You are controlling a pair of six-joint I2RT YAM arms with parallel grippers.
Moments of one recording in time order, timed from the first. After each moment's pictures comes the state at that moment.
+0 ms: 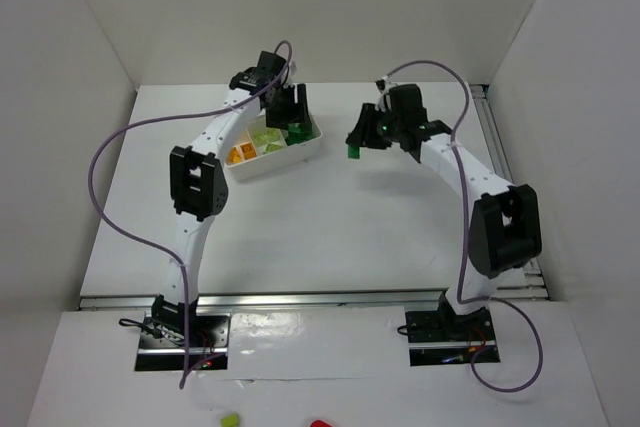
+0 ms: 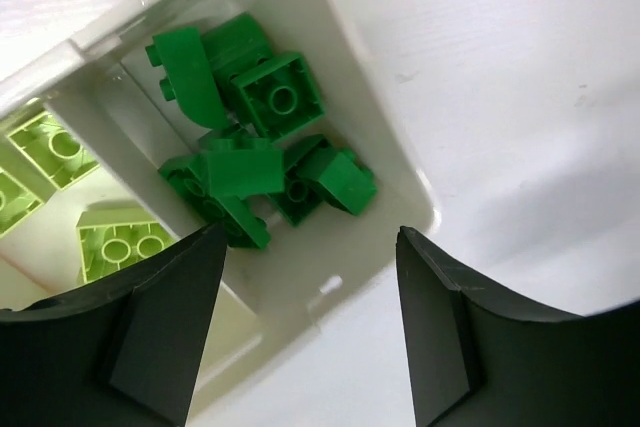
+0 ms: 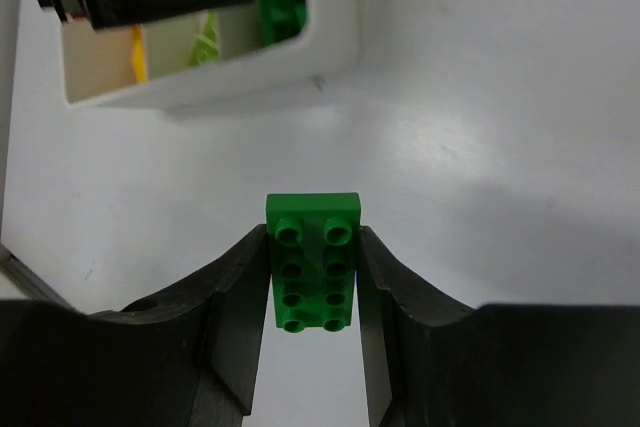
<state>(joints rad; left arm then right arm) -0.32 2.42 2.38 -0.91 0.22 -0.37 0.27 1.61 1.23 -0.29 -0.35 0.41</state>
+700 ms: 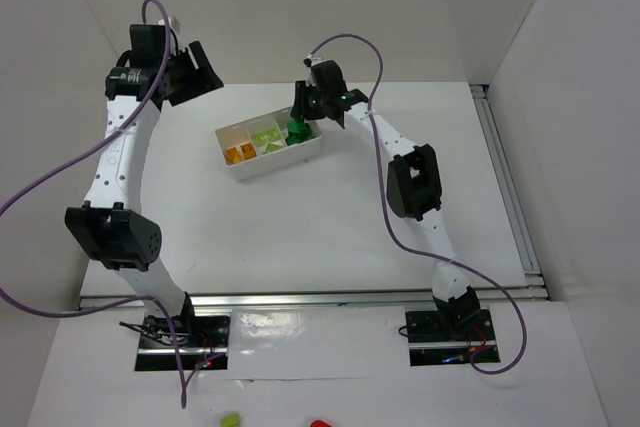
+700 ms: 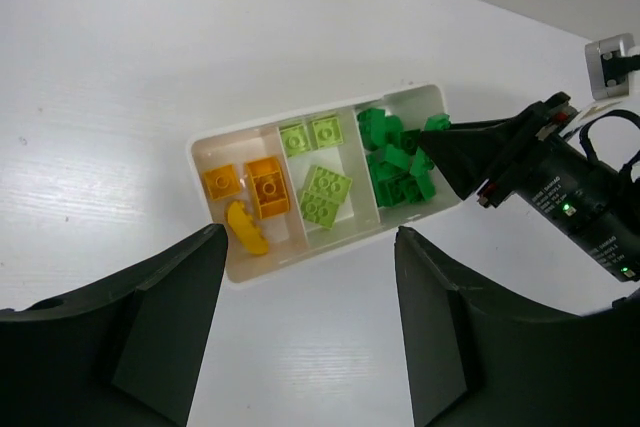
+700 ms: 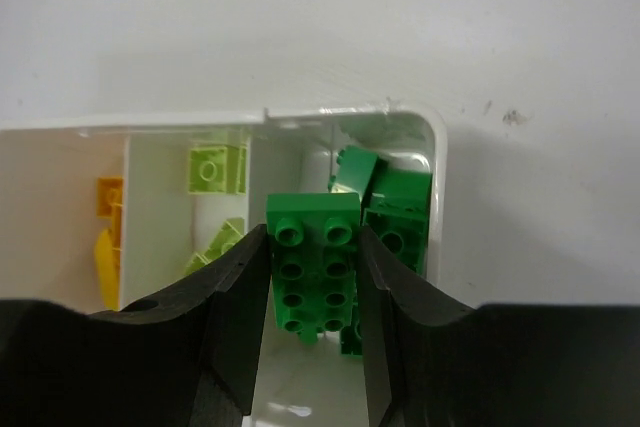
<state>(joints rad) -0.02 1.73 2.00 -0.87 0.11 -0.40 0.50 2.46 2.32 -0.41 -0.15 0.33</state>
